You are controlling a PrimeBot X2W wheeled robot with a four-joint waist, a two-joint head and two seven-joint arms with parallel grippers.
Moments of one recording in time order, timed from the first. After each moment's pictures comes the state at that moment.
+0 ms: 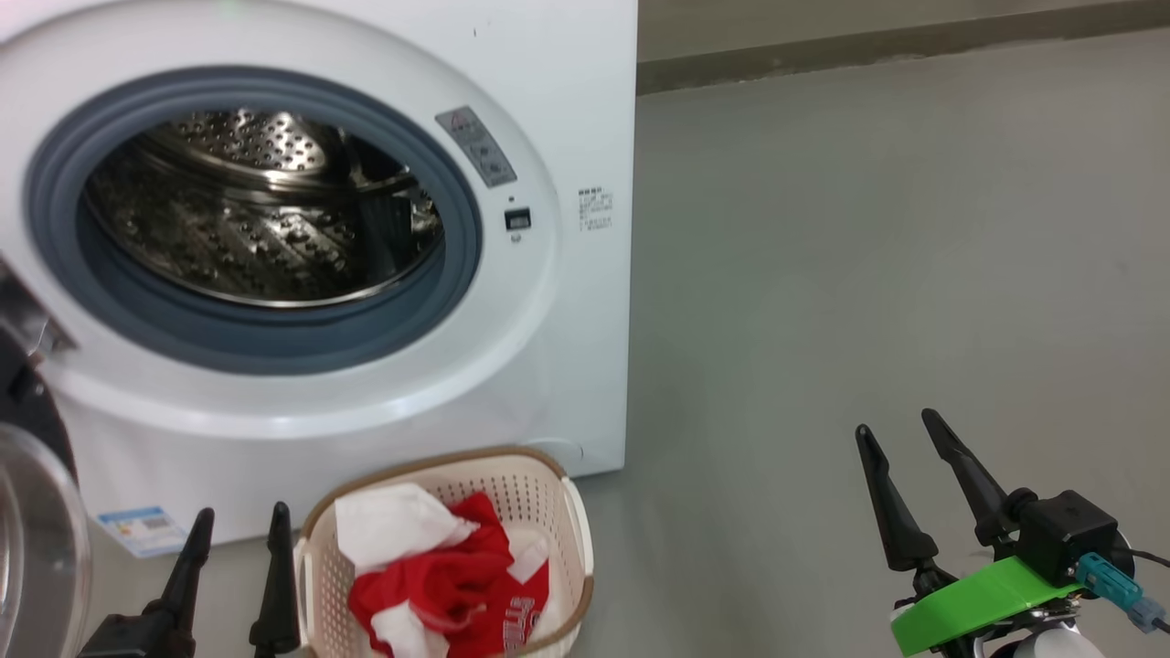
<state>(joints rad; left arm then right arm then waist) -0.02 0.04 0.13 0.22 -0.17 -0.11 -0.25 -0.04 -0.12 0.09 0.20 0.33 0.12 -0.26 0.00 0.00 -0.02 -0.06</state>
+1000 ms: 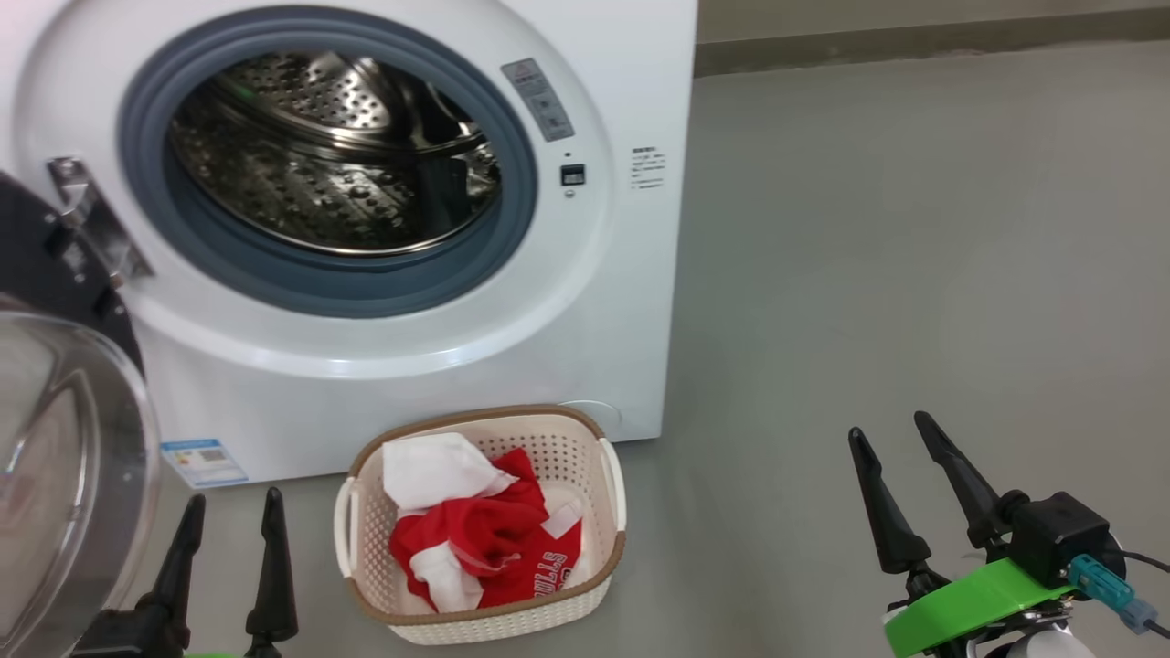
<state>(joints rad) -0.02 0.04 0.12 0.18 -0.17 -0.08 -0.25 -0.04 -0.11 0.09 0.20 0.33 0.12 -0.26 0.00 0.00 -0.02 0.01</state>
